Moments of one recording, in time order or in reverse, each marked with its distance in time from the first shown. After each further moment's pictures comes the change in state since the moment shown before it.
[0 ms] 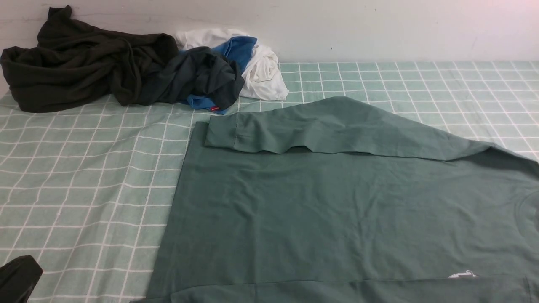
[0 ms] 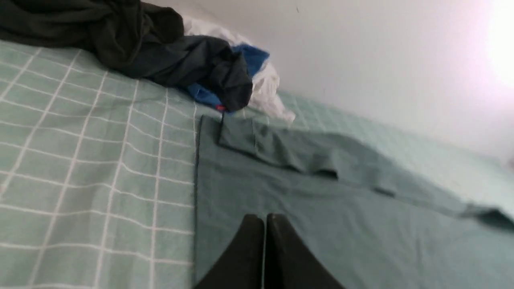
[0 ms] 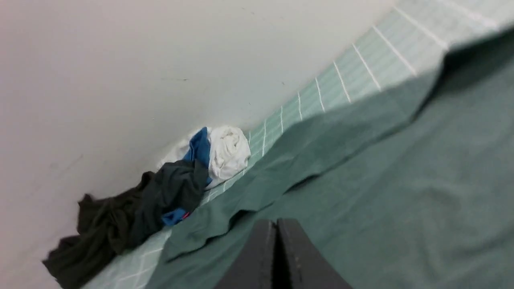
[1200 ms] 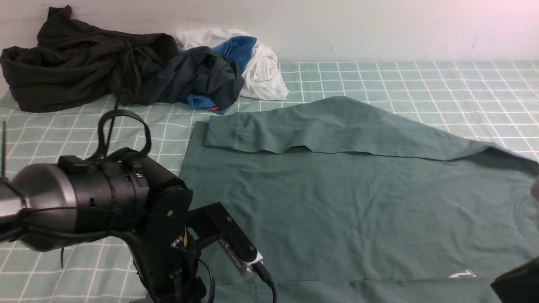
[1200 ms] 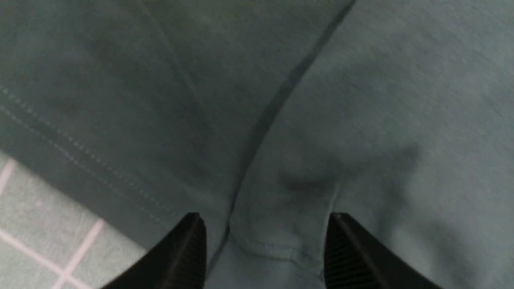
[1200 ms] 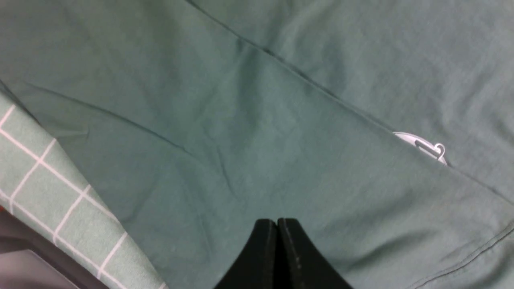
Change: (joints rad) right arm 0.342 0.885 -0.704 -0.494 0.828 -0.220; left arm -0.660 1.536 -0.587 0.660 0.230 0.041
